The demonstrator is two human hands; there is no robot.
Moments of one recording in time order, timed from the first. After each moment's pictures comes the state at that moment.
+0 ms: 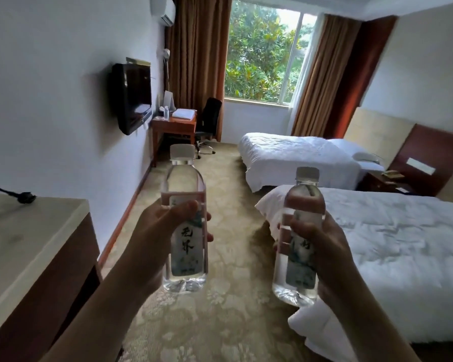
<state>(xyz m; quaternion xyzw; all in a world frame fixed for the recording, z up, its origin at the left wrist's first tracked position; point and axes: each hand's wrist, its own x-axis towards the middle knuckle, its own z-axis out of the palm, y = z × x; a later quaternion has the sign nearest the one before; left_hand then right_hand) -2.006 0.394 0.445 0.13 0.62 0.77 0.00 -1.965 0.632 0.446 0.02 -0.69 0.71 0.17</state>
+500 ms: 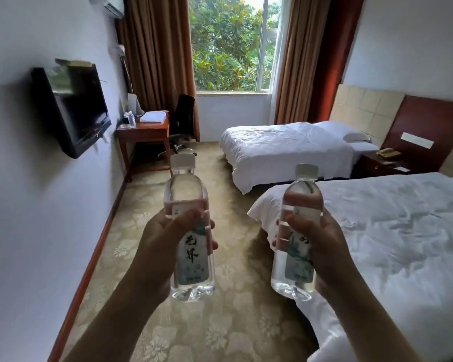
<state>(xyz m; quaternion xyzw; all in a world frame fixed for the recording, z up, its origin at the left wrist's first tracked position) -2.300 0.547 0.414 0.14 0.60 0.78 0.08 -2.237 0.767 0.409 -0.05 -0.63 0.75 0.22</state>
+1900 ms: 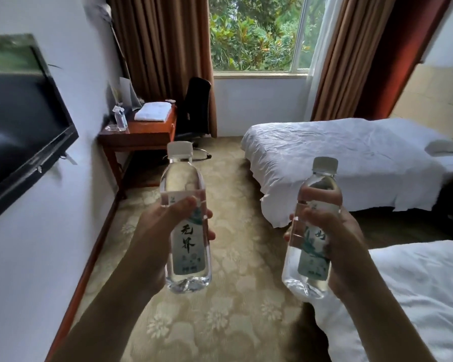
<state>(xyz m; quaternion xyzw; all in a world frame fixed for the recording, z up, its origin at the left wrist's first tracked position) -3.166 0.693 0.402 0.10 0.61 0.78 0.08 -3.106 0.936 0.390 -0.09 -0.64 0.75 0.14</state>
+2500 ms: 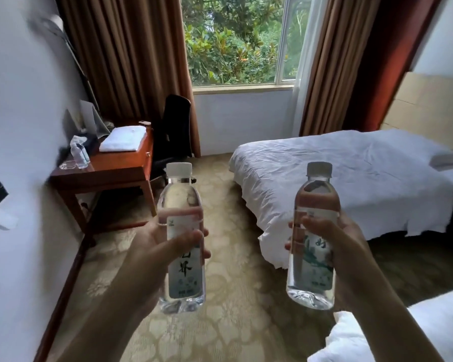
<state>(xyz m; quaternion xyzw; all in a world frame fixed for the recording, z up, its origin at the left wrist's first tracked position) -3.536 0.777 0.400 0.11 0.65 0.75 0.12 -3.456 1.025 0.402 -0.10 -0.63 0.75 0.16</state>
